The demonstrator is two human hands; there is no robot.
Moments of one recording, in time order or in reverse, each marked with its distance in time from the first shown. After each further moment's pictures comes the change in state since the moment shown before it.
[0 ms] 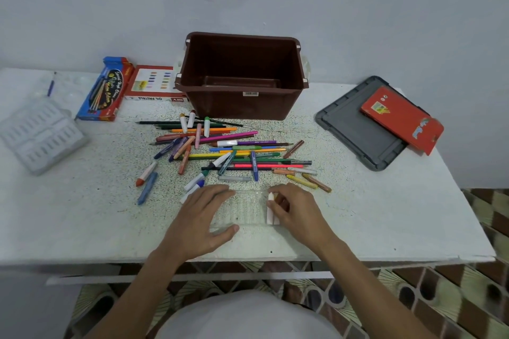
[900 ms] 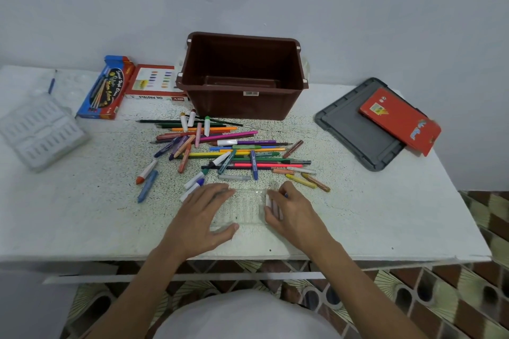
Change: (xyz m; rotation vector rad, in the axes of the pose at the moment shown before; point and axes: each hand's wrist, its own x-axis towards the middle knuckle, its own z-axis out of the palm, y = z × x) left_hand -0.001 -0.001 0.004 0.031 -0.001 -0.017; right_hand -0.008 -0.002 0.010 -0.260 0.041 -0.158
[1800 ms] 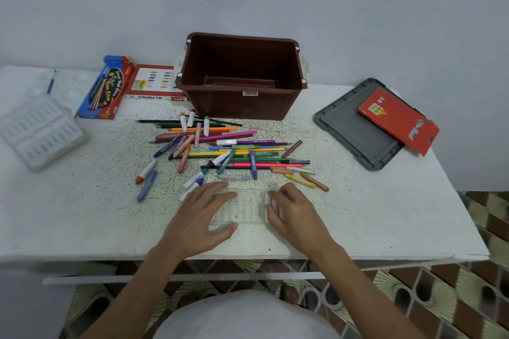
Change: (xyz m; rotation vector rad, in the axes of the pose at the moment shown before) left_hand 0.000 0.000 -0.002 0.023 -0.046 -0.017; right_hand -0.009 0.008 0.005 -0.012 0.143 -0.073
